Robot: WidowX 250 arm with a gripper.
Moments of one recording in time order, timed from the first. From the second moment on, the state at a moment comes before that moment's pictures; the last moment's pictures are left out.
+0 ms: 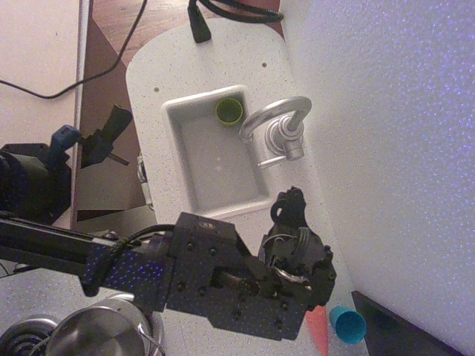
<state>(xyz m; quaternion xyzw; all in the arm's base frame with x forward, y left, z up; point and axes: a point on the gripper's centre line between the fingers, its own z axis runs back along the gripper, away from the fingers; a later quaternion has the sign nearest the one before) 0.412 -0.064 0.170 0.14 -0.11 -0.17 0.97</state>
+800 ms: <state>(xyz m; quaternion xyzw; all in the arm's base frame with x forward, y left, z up) 0.383 -0.051 0.143 0.16 -0.06 -0.15 0.97</state>
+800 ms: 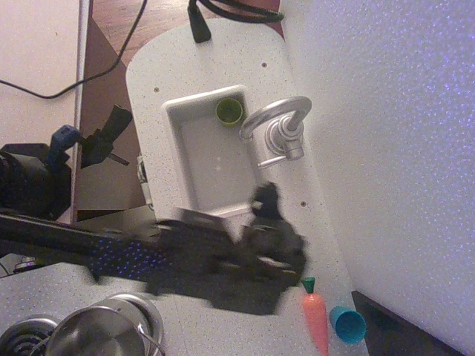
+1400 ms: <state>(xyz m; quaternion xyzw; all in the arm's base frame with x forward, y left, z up) 0.371 -0.027 0.132 0.18 -0.05 -0.16 0.97</state>
